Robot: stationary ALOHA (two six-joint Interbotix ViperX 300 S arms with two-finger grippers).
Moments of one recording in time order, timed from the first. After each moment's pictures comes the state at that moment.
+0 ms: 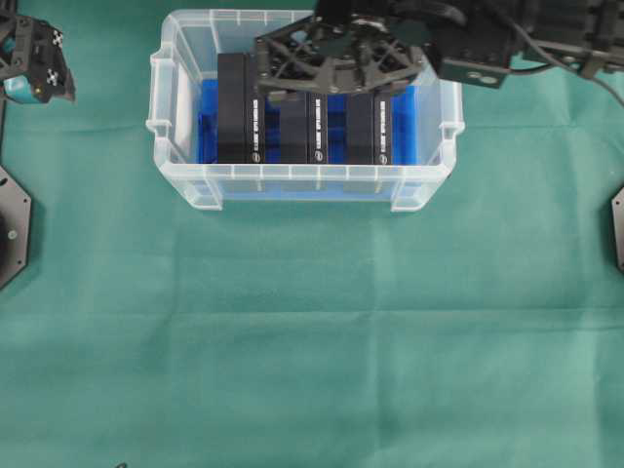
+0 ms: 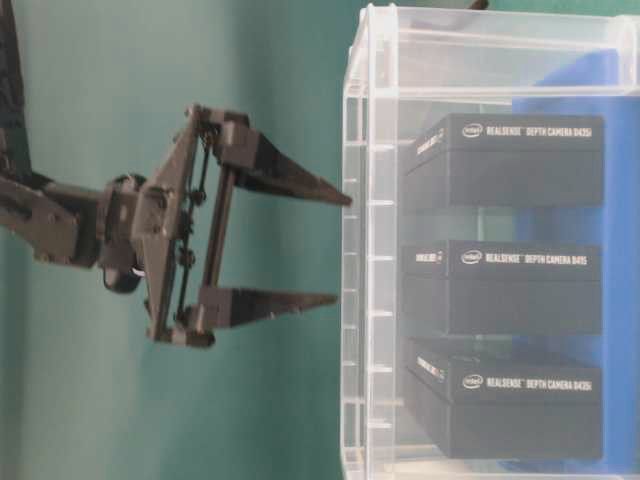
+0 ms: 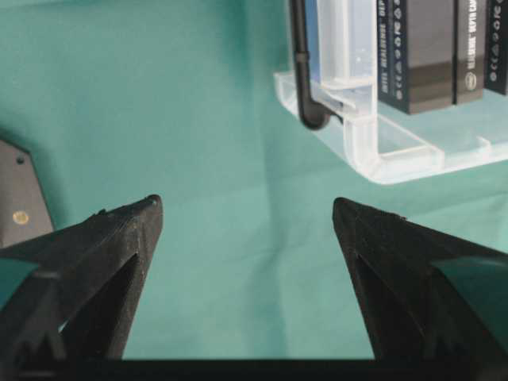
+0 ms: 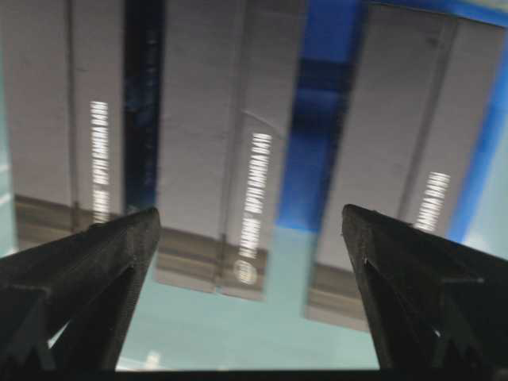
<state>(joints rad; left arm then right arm) 0.37 -0.64 0.44 0.05 1.39 -1.11 -0.23 0.29 -0.27 -0.08 1.27 1.38</state>
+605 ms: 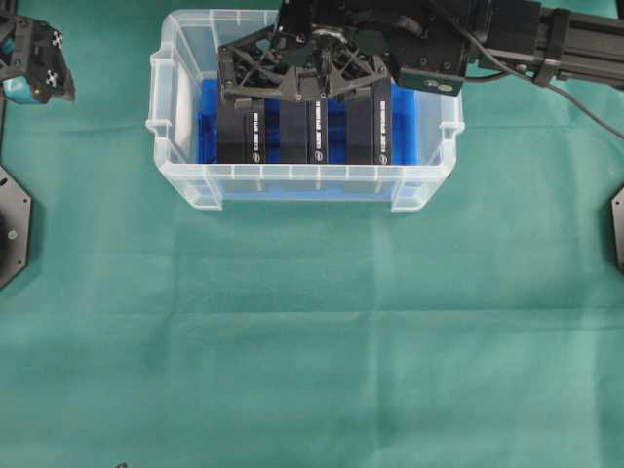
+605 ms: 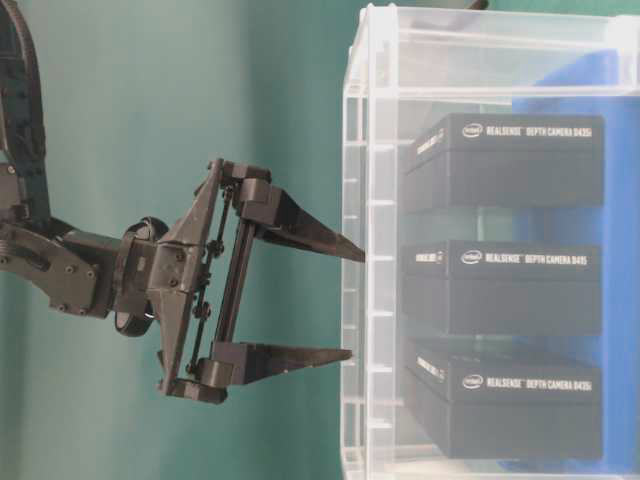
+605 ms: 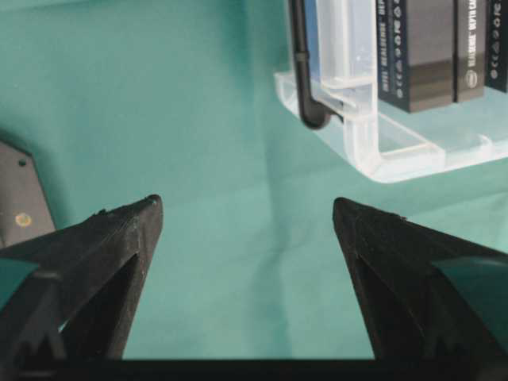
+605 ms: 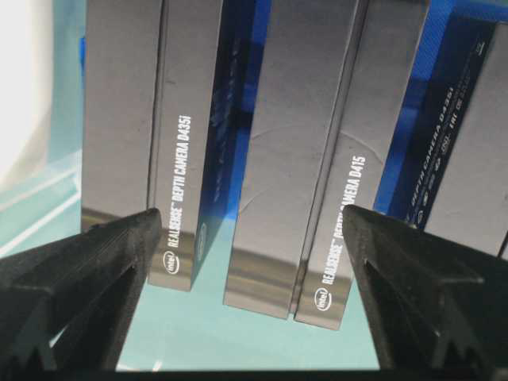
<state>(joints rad) 0.37 -0.64 0.44 0.05 1.39 -1.11 -0.22 0.37 -0.37 -0.06 1.26 1.37</state>
